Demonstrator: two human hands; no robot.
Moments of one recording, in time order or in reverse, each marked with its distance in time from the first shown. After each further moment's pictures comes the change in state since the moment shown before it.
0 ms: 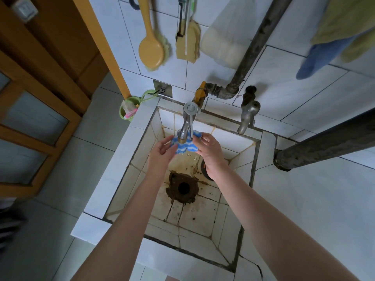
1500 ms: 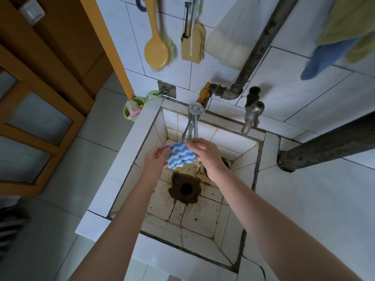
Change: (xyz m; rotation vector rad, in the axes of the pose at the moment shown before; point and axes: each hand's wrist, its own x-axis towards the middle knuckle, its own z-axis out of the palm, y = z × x) left_hand -0.001 -0.005 -0.027 0.050 0.005 -0.039; right_hand -0.009 0.002 0.005 -0.112 -0.155 0.035
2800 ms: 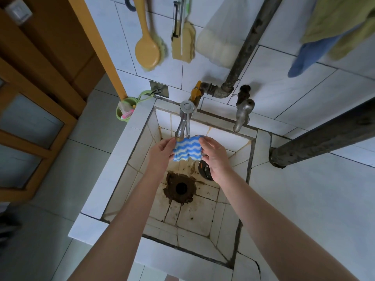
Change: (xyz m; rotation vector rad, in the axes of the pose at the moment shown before) left_hand -0.002 0.015 0.034 0.021 -0.044 0.042; right_hand -0.009 0.002 -0.026 0.206 0.173 0.044
